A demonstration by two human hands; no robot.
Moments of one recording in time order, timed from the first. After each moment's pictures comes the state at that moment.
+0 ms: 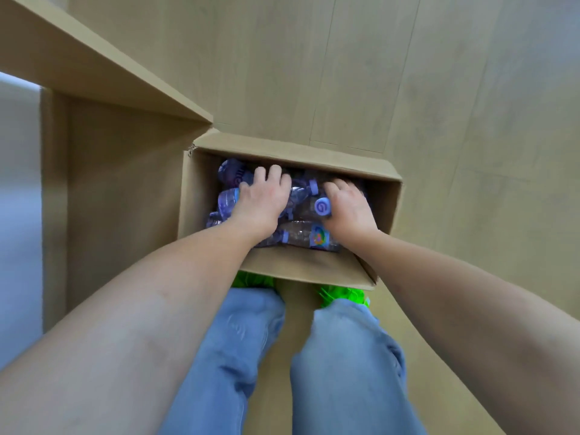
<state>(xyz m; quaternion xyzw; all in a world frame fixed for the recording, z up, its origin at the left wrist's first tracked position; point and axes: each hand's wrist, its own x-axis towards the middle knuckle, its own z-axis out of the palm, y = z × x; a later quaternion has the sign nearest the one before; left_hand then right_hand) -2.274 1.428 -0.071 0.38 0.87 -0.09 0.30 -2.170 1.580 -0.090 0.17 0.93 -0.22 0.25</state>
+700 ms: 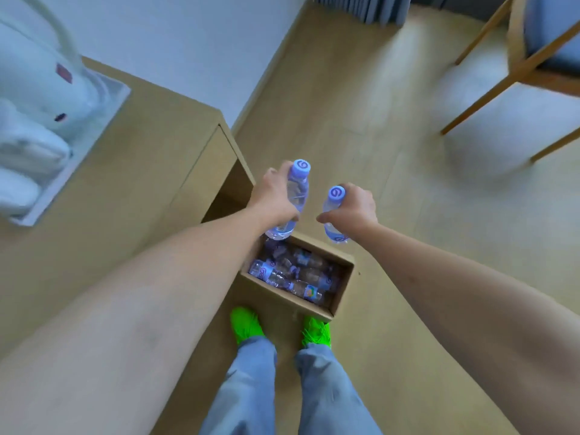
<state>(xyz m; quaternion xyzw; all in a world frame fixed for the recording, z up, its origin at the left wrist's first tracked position) -2.310 1.448 0.426 0.07 0.94 0.24 0.24 -2.252 1.615 0.390 0.25 0.88 -0.39 0.14</state>
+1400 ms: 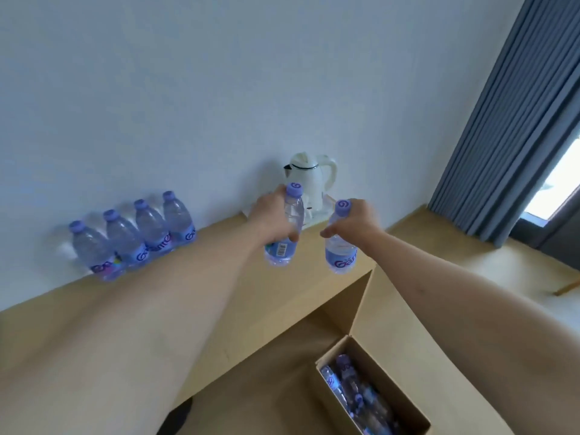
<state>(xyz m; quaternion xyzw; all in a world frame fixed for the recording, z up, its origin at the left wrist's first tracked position) -2.167 1.117 0.701 -0.08 0.95 0.28 -0.06 -2.217 1.308 0.688 -0.04 0.91 -0.40 0.06</state>
